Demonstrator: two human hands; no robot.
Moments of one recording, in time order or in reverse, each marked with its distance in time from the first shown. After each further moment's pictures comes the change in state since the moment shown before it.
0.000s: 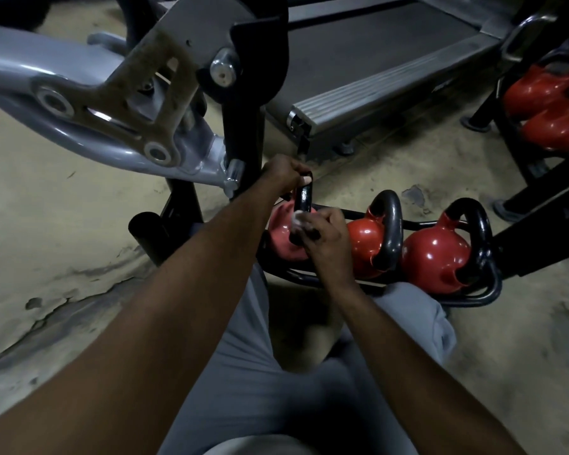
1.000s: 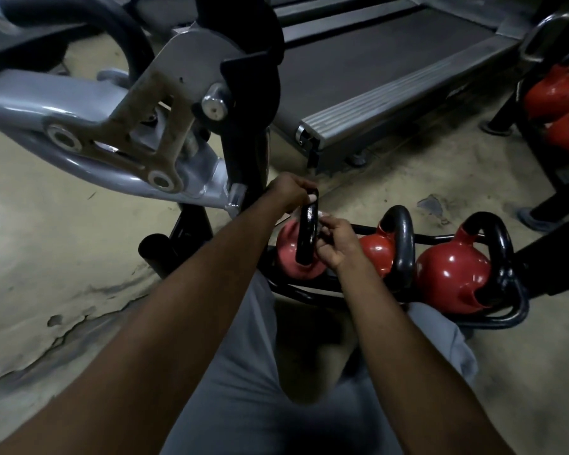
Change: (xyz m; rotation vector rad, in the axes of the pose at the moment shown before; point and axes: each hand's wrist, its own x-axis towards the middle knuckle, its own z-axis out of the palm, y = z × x) left_hand 0.006 0.005 0.001 0.125 0.008 -0.019; right_hand 0.073 0.024 0.015 1.342 -0.062 1.029
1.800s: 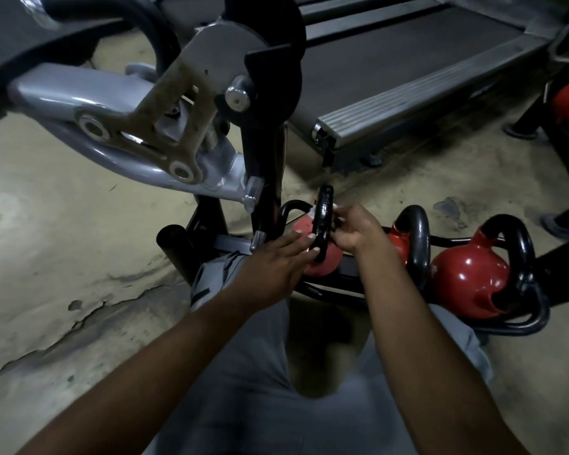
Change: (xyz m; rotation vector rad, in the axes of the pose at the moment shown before) left_hand -0.133 -0.104 -0.004 0.852 0.202 0.974; right_hand 0.015 -0.021 0.011 -0.316 0.216 0.091
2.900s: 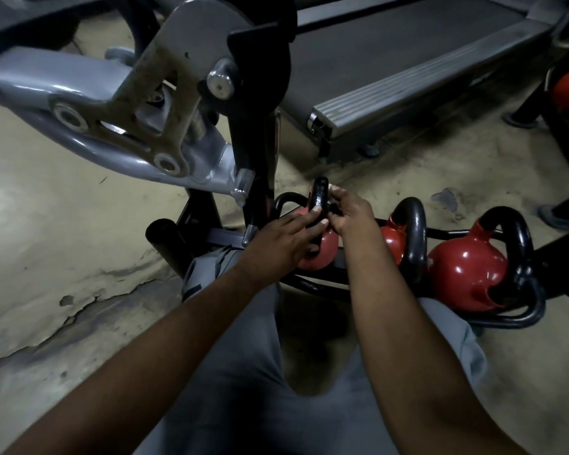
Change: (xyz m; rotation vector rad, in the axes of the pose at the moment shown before) left_hand 0.038 -0.007 0.007 -0.048 -0.048 -0.020; right_hand -0.017 -0.013 0.015 0.059 0.077 -0.044
